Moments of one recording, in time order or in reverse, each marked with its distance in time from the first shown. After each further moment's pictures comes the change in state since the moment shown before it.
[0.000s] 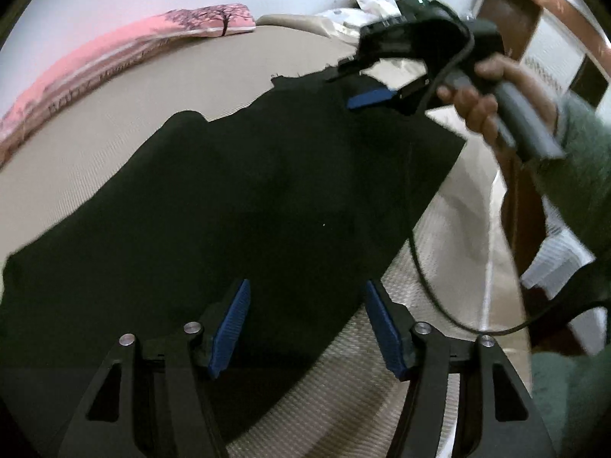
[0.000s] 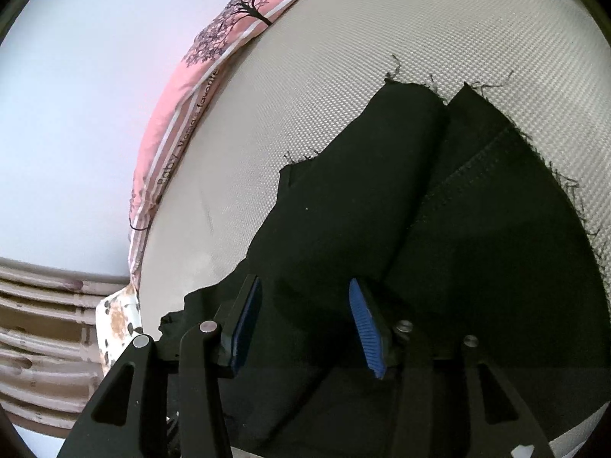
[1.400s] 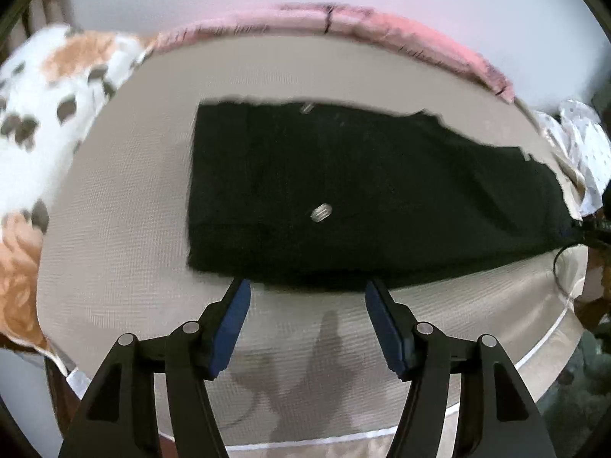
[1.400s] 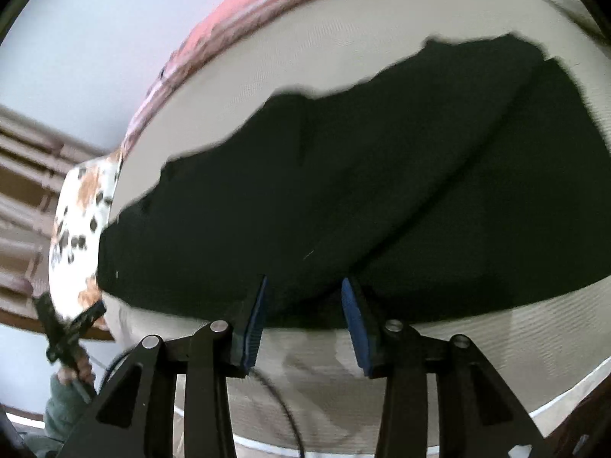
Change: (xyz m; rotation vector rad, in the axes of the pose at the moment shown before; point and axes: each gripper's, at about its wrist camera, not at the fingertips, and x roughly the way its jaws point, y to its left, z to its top) left arm -0.214 0.198 -0.256 -0.666 -0.079 0.381; right arm 0.004 0.090 -0.147 -0.375 0.130 -0.139
